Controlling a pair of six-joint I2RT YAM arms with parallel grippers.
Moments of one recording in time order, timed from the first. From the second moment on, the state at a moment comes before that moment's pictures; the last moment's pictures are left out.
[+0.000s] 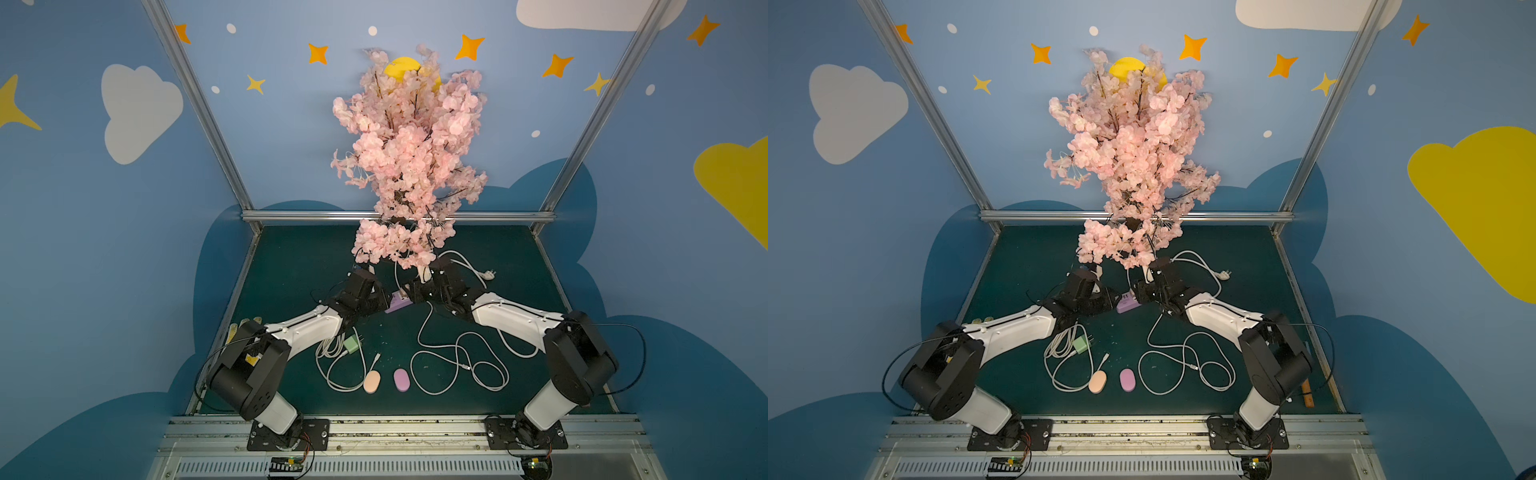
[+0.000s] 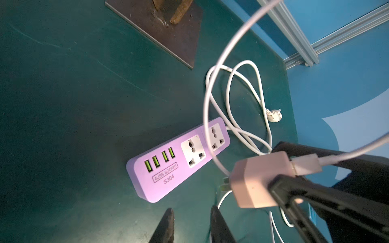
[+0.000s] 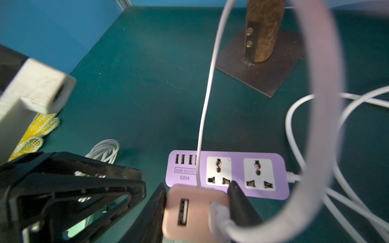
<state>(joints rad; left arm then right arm) -0.56 1.58 0.86 0.04 0.13 -0.80 0.71 1.69 1.05 0.02 -0.08 0.28</state>
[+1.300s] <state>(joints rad) -0.55 1.74 0.91 0.08 0.26 -0.82 0.45 1.75 1.11 -0.22 0.14 0.31</state>
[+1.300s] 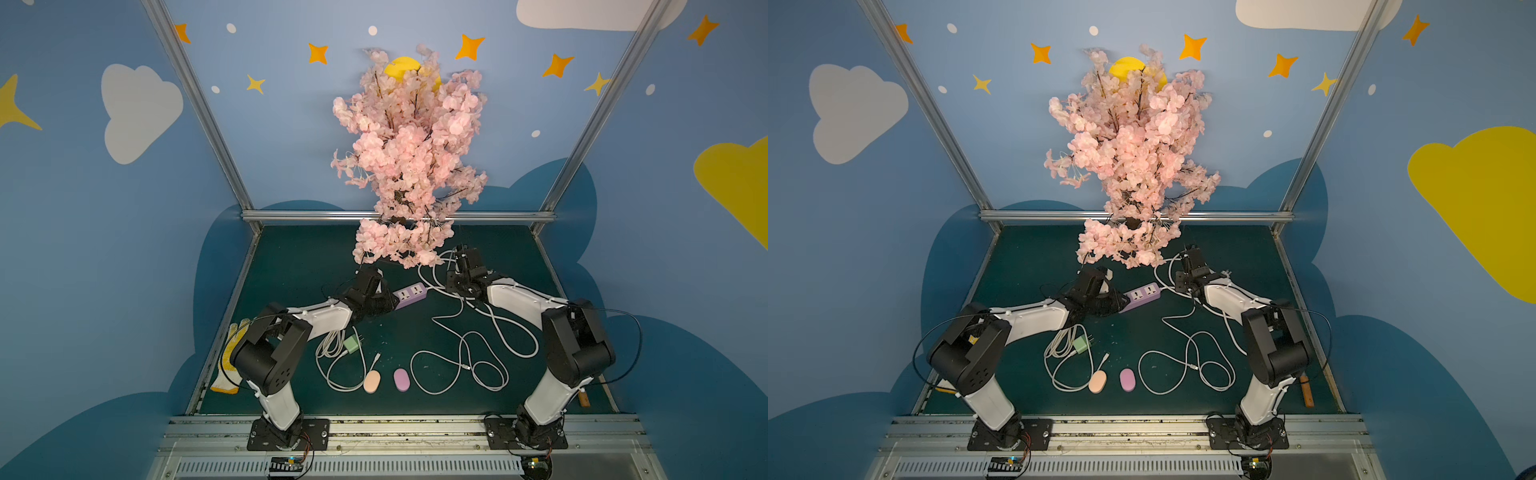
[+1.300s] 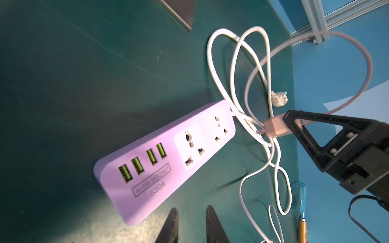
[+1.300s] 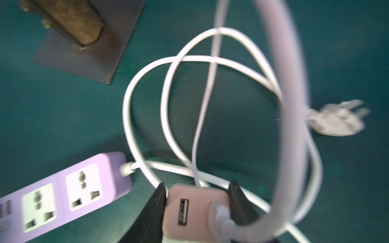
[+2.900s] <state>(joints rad) -0.55 1.80 0.96 0.09 0.28 -0.83 0.59 1.84 1.16 -0.02 -0.01 0.25</state>
